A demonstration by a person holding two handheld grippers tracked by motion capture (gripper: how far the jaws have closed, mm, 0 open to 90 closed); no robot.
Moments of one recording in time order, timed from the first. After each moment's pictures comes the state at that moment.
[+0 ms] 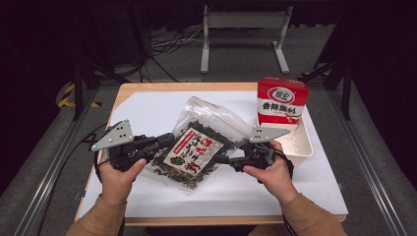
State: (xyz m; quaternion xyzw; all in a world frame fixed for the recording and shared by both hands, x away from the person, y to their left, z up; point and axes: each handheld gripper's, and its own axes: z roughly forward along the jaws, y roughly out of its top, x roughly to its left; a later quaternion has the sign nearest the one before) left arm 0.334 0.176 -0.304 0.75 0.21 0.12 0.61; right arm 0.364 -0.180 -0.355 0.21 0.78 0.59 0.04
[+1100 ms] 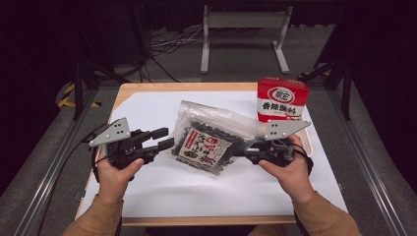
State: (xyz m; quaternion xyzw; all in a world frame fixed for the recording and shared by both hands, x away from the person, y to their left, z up) left arm 0.342 0.184 -0.309 0.75 0.23 0.10 0.61; right arm 0.346 -0.206 -0.300 0.16 0.82 0.54 0.08
